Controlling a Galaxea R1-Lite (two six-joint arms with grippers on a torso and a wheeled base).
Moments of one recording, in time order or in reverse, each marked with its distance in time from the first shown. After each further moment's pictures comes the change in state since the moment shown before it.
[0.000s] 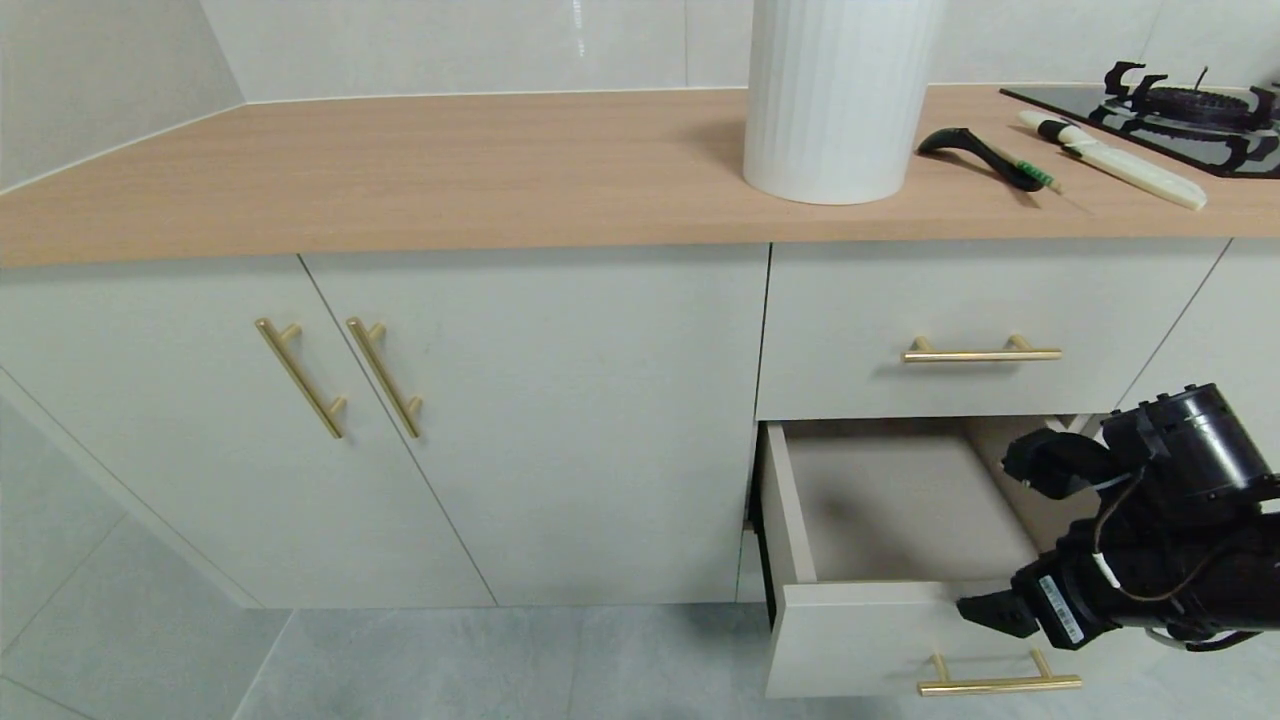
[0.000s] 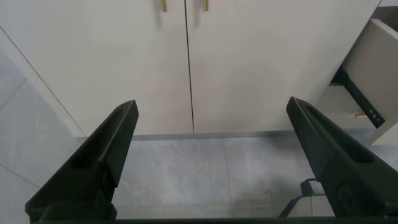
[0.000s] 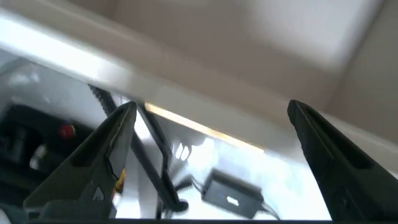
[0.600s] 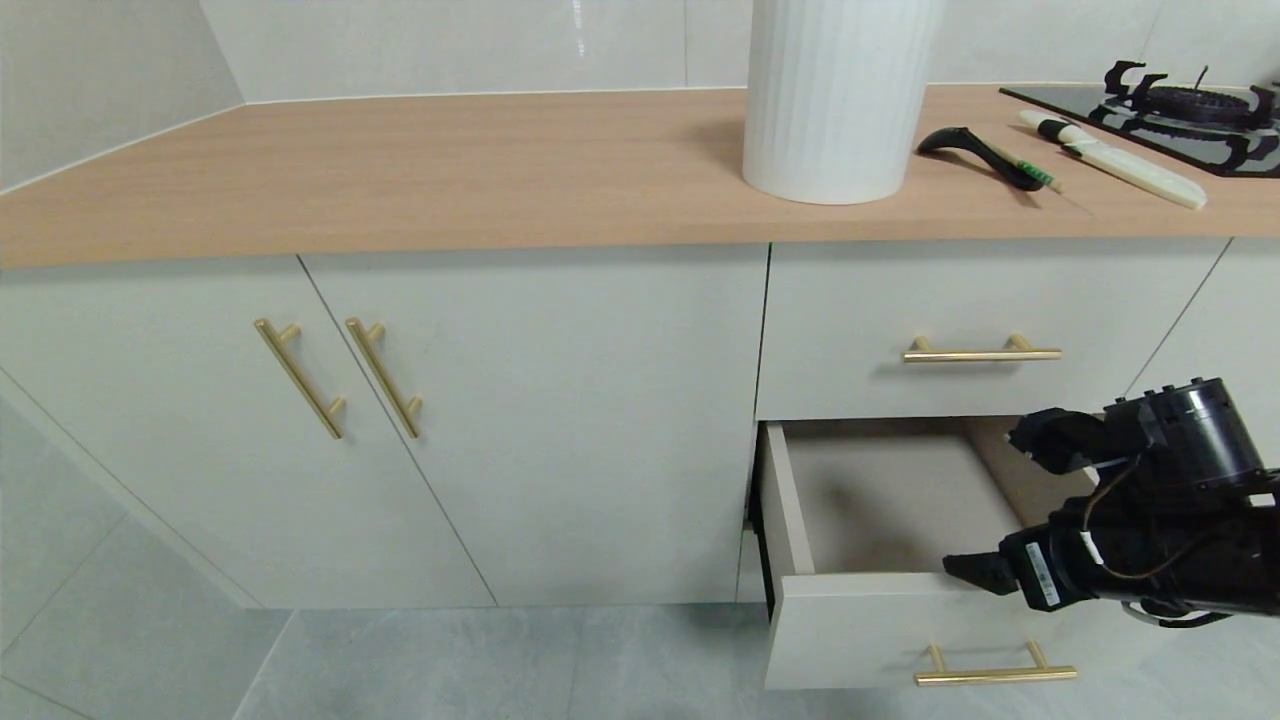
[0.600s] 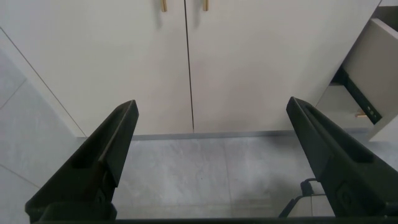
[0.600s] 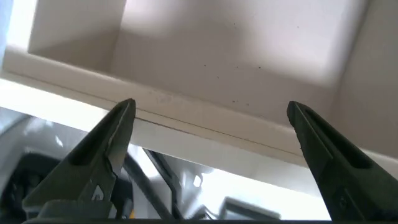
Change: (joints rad) left arm 0.000 0.000 0.000 0.000 0.000 0.000; right arm -0.034 0.035 0.031 -0.150 -0.004 0.049
